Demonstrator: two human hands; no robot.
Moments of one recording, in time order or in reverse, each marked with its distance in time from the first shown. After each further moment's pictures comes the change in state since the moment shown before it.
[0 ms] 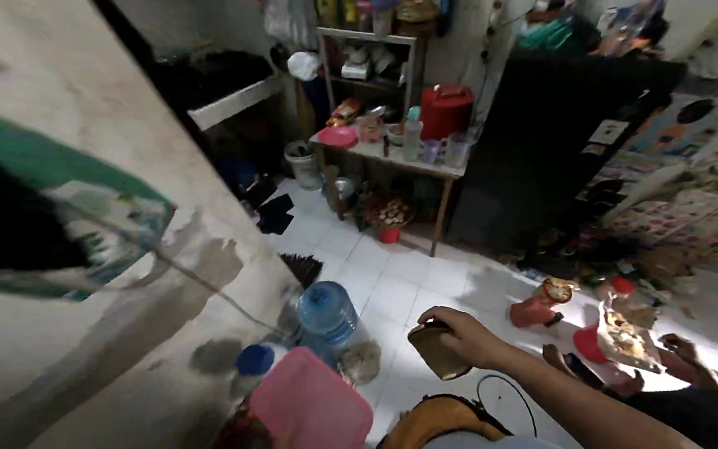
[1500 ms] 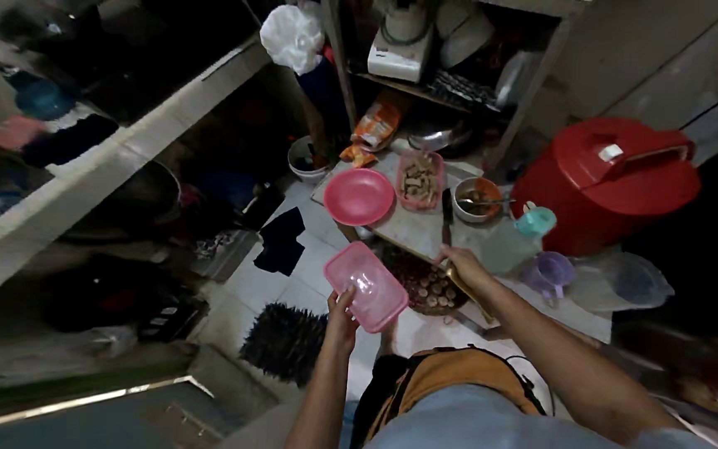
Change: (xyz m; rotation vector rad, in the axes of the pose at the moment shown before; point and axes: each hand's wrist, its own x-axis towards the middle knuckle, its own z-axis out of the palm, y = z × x) left_hand 0.884 0.103 0.484 0.039 0.054 -0.333; right_hand 0.852 0.239 -0.369 0.481 0.138 0.465
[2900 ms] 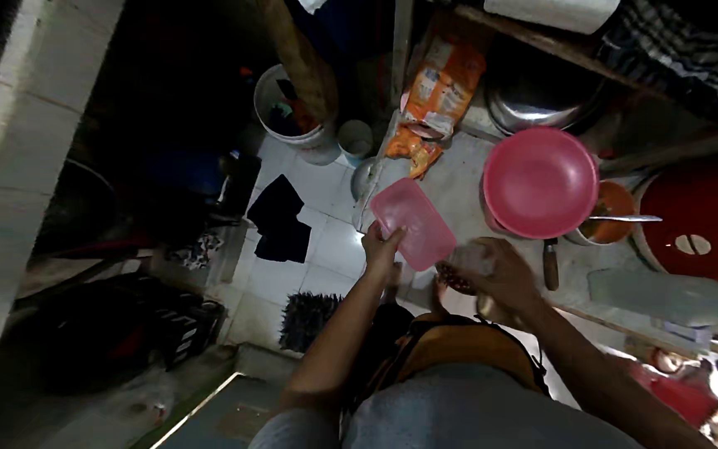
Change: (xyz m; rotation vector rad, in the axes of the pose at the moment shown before) left_hand 0.328 0.182 0.034 0.505 -0.249 -0.097; right_hand 0.179 -0.147 0.127 -0.495 0.141 0.183
